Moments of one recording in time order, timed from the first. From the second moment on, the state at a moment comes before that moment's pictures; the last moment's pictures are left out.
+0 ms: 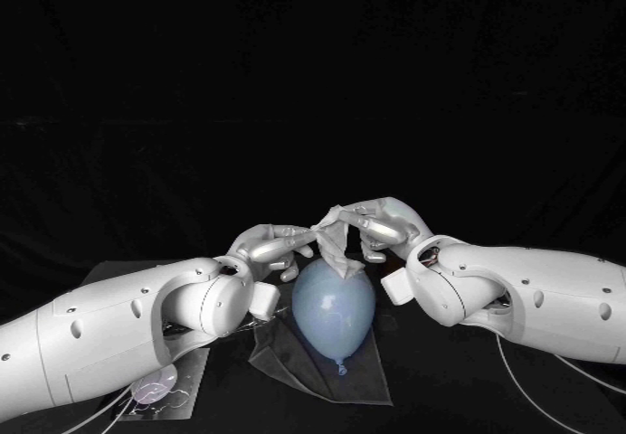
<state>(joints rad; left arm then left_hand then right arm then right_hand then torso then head) 1.24 -0.69 -0.06 1.58 -0.01 -0.43 0.15 1.36 -0.13 0.70 0.06 0.05 1.04 0.09 0.32 0.42 1.37 0.00 0.48 0.42 1.47 -0.05 1.44 1.26 0.10 1.26 0.05 1.23 1.08 1.33 -0.88 -0.16 1.70 -0.29 -0.59 0.28 1.08 0.08 0.78 0.01 0.12 0.99 0.14 0.13 0.44 1.46 0.05 1.53 1.31 1.46 -0.01 1.57 1.31 0.05 1.41 0.10 1.26 1.31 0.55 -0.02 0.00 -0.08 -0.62</state>
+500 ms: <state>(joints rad) 1.29 -0.72 -0.06 1.56 -0.09 -0.26 0.12 1.32 -0.17 0.76 0.03 0.14 1.03 0.09 0.34 0.42 1.37 0.00 0.50 0.44 1.47 -0.05 1.44 1.26 0.10 1.26 0.04 1.24 1.09 1.38 -0.87 -0.16 1.65 -0.34 -0.57 0.24 1.08 0.08 0.78 0.01 0.12 0.99 0.14 0.13 0.44 1.46 0.05 1.53 1.31 1.46 -0.01 1.57 1.31 0.05 1.41 0.10 1.26 1.31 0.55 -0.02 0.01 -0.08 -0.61</state>
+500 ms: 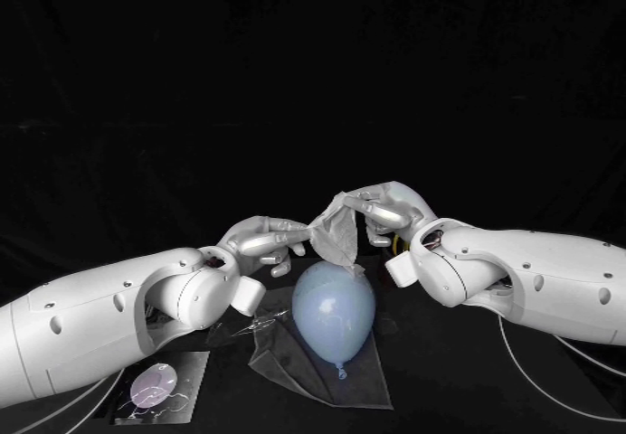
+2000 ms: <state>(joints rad) 1.53 -0.67 -0.05 1.24 -0.38 0.09 0.00 1.30 -0.18 0.78 0.01 0.15 1.02 0.08 0.35 0.42 1.37 0.00 0.52 0.45 1.47 -0.06 1.44 1.28 0.10 1.26 0.04 1.25 1.10 1.56 -0.82 -0.16 1.44 -0.51 -0.36 0.21 1.08 0.08 0.78 0.01 0.10 1.00 0.14 0.12 0.44 1.46 0.05 1.54 1.31 1.46 -0.01 1.57 1.31 0.05 1.42 0.10 1.28 1.31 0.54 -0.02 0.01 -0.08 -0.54</state>
